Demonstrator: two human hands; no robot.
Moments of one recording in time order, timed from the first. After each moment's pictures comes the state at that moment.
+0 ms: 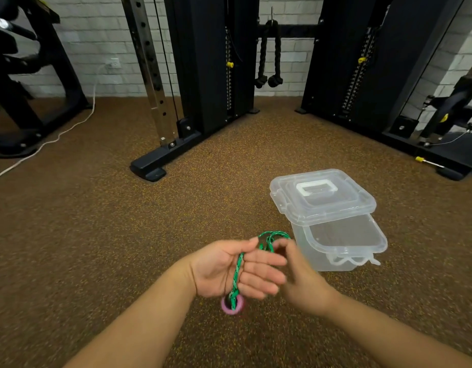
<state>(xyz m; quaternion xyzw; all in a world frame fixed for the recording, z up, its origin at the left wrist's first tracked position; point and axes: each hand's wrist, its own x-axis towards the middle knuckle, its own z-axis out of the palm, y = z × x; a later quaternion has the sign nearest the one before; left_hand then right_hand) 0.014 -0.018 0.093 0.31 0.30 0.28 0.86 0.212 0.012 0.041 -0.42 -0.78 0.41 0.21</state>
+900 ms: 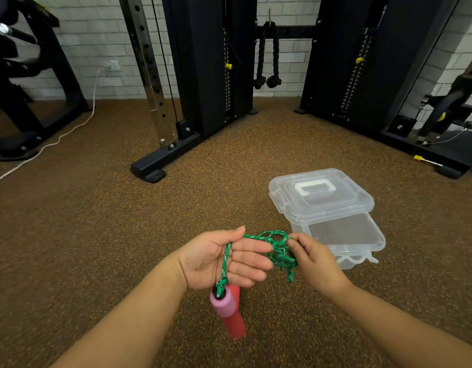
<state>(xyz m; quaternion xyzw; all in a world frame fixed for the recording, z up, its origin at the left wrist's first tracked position) 0.000 -0.020 0.112 0.30 0.28 0.28 0.87 0.229 0.034 0.041 -0.46 -0.74 0.36 0.33</state>
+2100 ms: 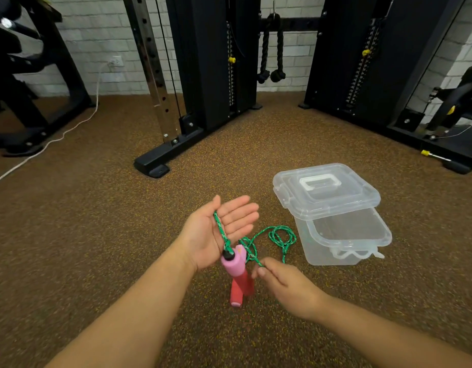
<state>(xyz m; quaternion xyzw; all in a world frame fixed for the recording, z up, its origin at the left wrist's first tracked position) 0.000 -0.002 0.109 0.22 0.37 0.54 0.72 0.192 -0.007 0.038 -0.38 -0.81 0.42 0.15</state>
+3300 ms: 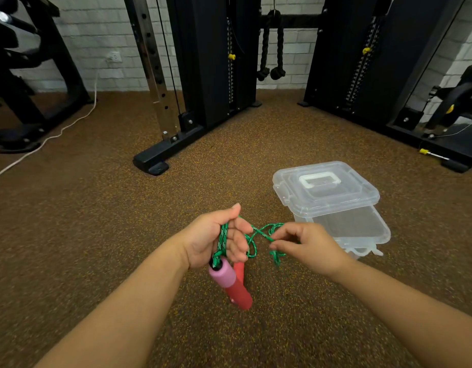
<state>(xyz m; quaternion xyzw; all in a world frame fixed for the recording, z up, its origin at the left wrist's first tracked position) 0.000 -0.020 0.128 0.35 0.47 0.38 0.72 0.208 0.033 0.082 -0.43 -0.76 0.43 0.23</state>
